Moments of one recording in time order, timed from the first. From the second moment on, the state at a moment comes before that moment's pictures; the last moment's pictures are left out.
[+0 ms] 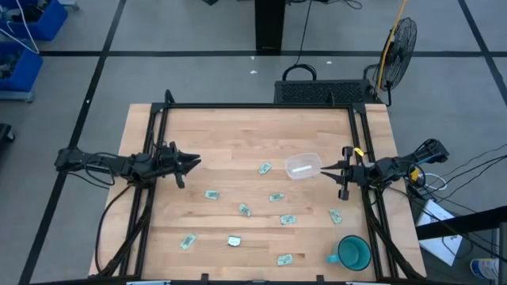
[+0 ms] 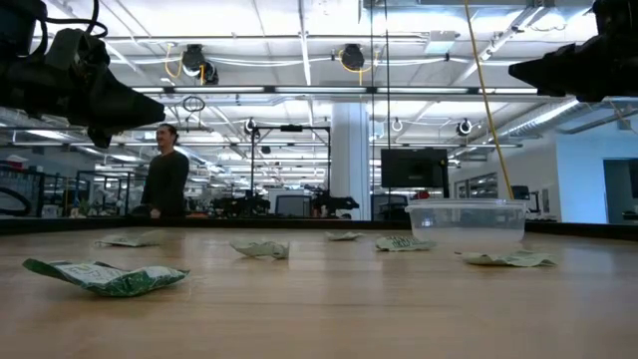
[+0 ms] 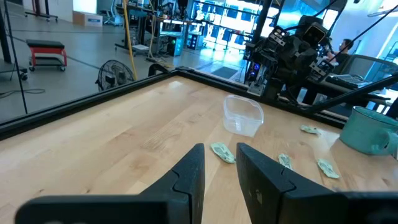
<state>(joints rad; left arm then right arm) -0.15 0.18 0.01 0.08 -0.44 -0.27 0.39 0.02 0.01 0.08 0.47 -0.38</state>
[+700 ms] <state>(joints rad) -0.15 0.18 0.01 0.21 -0.46 -0.29 0.39 0.02 0.01 0.33 0.64 0.21</state>
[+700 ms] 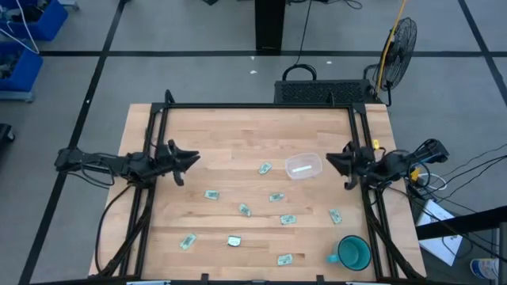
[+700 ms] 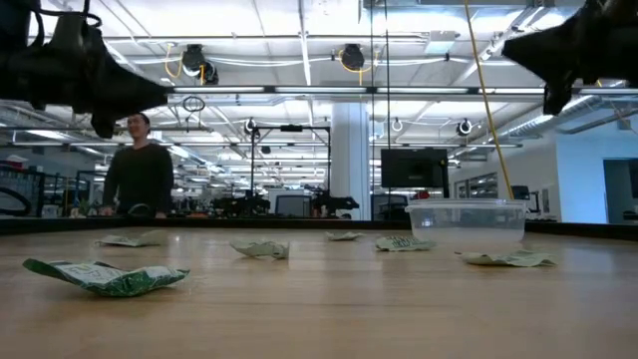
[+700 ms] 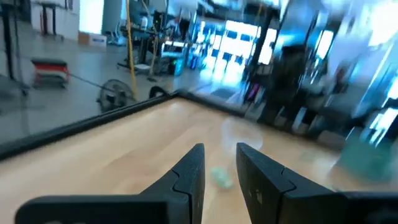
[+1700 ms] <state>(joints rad) -0.15 0.36 0.49 0.18 -0.29 -0.47 0.39 0.27 0.22 0.82 0.31 -0.24</state>
